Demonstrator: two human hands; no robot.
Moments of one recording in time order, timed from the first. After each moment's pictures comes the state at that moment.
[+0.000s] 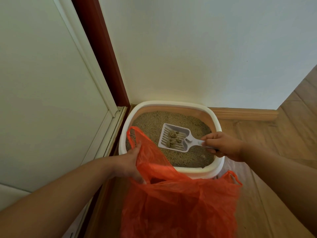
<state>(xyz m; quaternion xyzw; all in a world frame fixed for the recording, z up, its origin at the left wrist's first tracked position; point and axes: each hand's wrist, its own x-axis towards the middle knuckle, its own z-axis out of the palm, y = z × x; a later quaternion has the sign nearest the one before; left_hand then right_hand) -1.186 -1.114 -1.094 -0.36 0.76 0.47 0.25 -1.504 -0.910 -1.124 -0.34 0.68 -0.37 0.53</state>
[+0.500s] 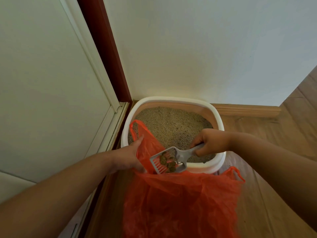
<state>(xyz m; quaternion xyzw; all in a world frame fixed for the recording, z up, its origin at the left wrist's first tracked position) -1.181 -1.108 -1.085 -0.37 0.72 0.55 0.19 -1.470 -0.939 -1.090 -0.63 0.67 -0.08 0.38</state>
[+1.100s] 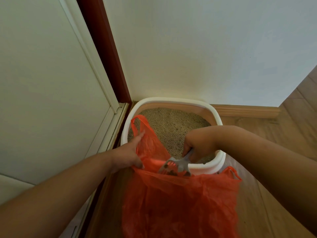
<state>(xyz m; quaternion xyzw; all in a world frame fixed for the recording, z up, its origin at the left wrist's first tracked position) -1.186 -1.107 -1.076 -0.36 0.73 0.58 0.12 -1.423 -0.966 -1.040 -0.70 0.63 0.14 0.31</state>
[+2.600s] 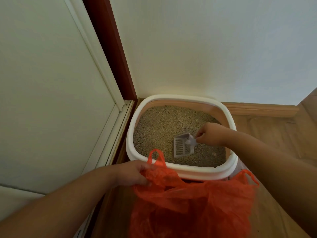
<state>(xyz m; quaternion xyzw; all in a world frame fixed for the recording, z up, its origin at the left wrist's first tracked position) -1.163 -1.104 -1.114 -0.31 0.71 0.59 0.22 -1.479 -0.992 -1.126 -0.46 0.83 -0.04 0.30</state>
